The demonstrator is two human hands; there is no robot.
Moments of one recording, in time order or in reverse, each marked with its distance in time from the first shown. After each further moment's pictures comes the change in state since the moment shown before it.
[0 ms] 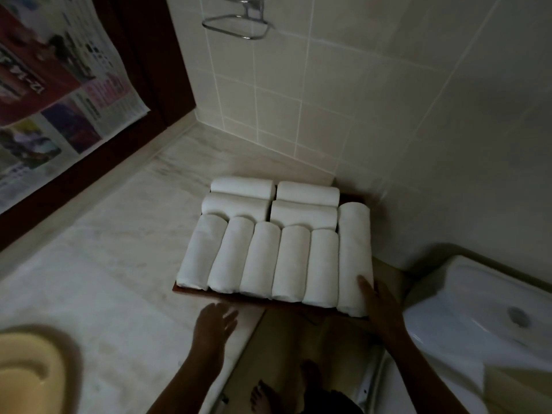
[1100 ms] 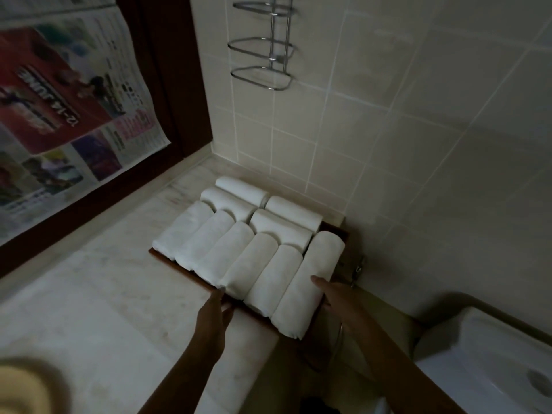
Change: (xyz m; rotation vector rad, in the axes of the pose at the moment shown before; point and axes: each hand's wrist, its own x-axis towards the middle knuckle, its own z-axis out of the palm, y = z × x) left_hand 0.053 0.066 0.051 -0.061 -0.064 0.093; right_hand 0.063 -0.093 0.077 0.184 -0.298 0.186
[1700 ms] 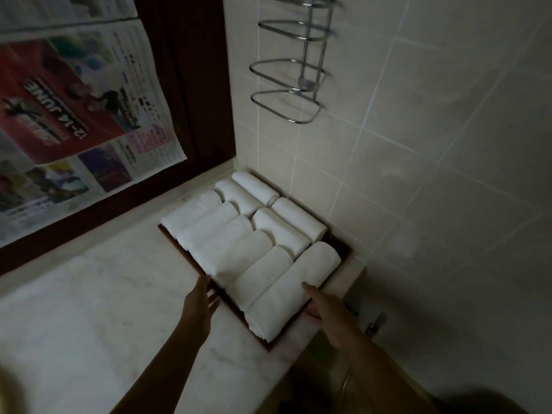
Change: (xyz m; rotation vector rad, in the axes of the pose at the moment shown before) left_hand 0.099 0.055 0.061 -0.079 0.150 0.076; right_hand 0.089 -0.091 0.014 0.058 -0.220 0.016
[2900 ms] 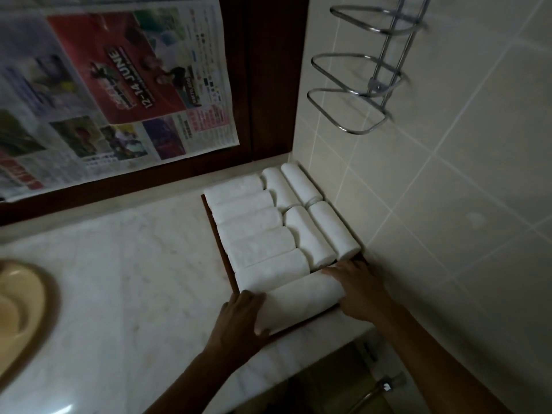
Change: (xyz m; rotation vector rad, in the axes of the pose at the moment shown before) left_hand -0.056 -0.065 0.049 1.458 -0.007 0.754; right_hand 0.090 -0.129 -0.046 -1.751 -0.264 -0.892
